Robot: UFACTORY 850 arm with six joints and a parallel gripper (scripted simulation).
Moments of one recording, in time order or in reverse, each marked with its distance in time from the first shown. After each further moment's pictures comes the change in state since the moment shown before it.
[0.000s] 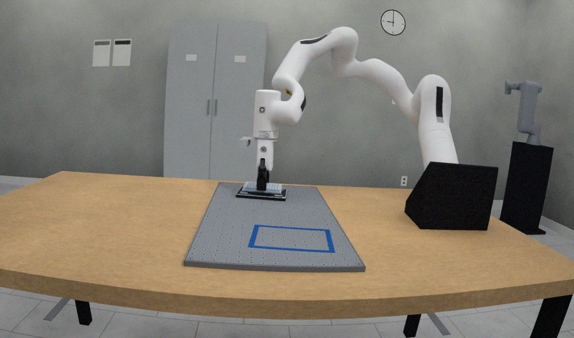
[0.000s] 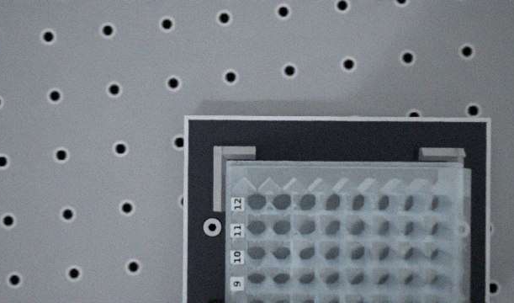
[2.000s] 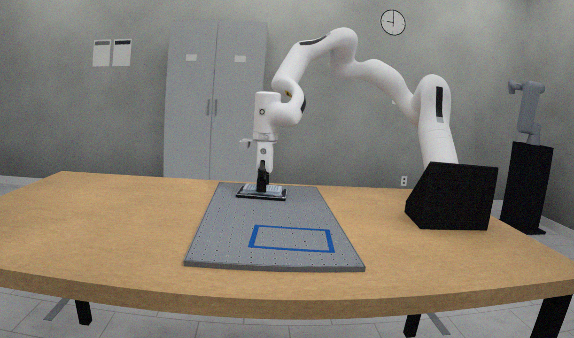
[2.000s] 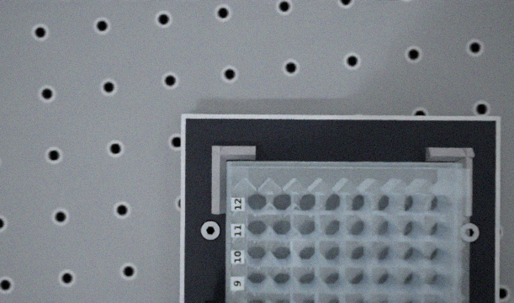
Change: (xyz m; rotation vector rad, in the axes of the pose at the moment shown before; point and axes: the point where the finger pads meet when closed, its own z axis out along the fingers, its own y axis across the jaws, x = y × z) arm 0.000 0.000 0.006 0.000 0.000 0.000
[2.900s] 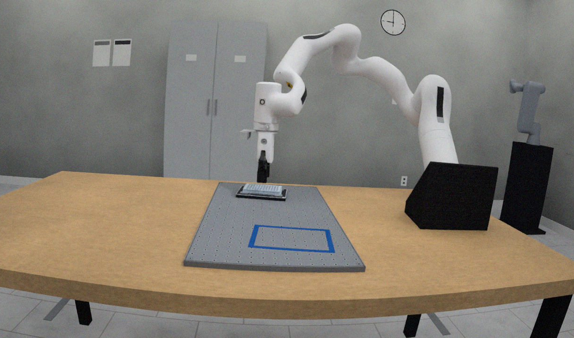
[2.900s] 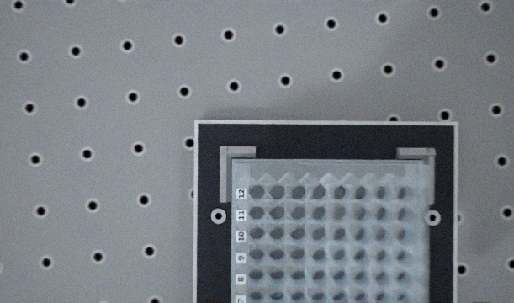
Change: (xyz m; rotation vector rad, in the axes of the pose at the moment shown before) arm 0.000 0.000 -0.032 0.000 0.000 0.000
